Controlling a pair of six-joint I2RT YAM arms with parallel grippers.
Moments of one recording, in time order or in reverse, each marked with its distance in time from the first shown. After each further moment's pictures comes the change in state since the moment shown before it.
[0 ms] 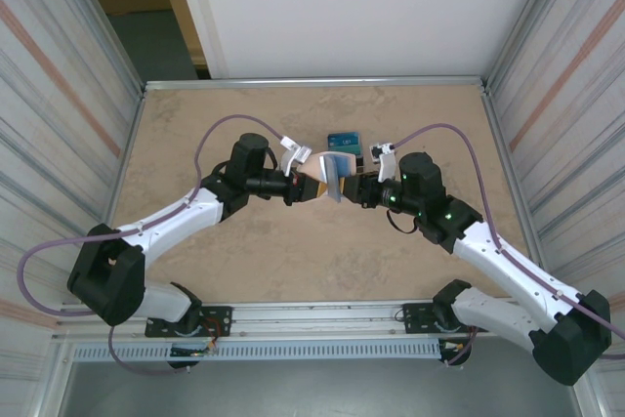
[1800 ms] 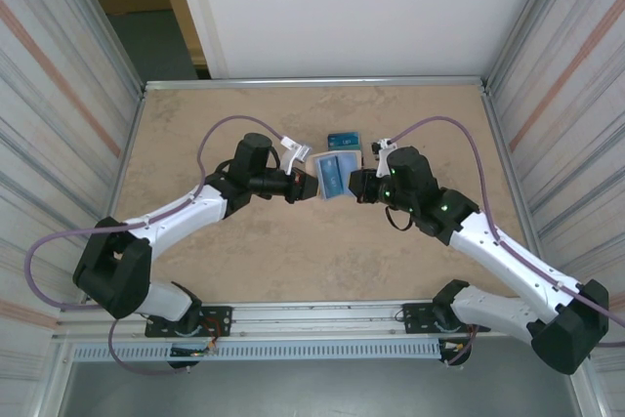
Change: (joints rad) left arm 0.007 0.044 0.012 -0.029 -0.071 -0.016; right arm 0.039 0.058 0.112 -0.201 0.235 0.047
